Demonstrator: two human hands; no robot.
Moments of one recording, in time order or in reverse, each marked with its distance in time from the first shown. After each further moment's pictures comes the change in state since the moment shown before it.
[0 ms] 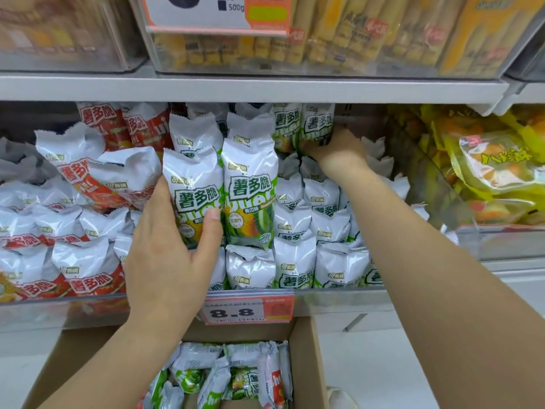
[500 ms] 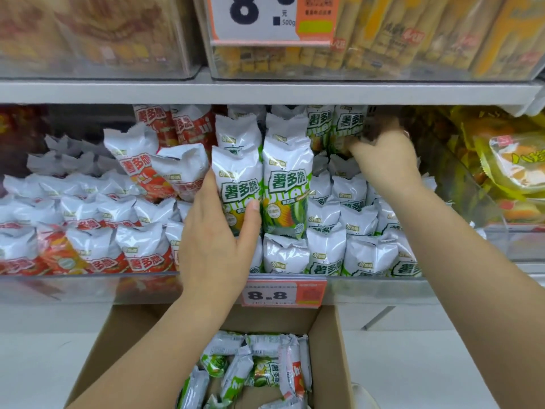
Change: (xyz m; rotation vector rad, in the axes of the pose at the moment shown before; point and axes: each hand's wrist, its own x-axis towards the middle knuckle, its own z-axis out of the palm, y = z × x) left_hand -0.001 0.004 -0.007 -0.025 -0.041 -0.008; right_hand -0.046 -0.005 -0.024 0.098 0.172 -0.062
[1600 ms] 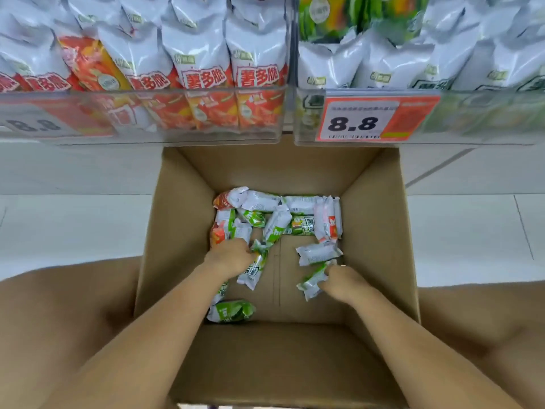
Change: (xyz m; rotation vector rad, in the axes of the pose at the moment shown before) left_hand -0.180 -0.223 0.010 0.428 -1.295 -0.546; right_hand -0.359 0.165 0.154 -0.522 -1.253 0.466
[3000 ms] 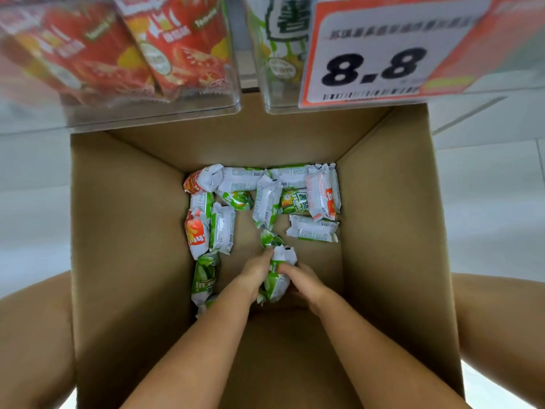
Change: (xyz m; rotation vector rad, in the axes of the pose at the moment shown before) left_hand 0.066 0.031 0.114 -1.056 -0.196 -0.441; right_hand 0.056 -0.025 0.079 1.188 -0.211 0.165
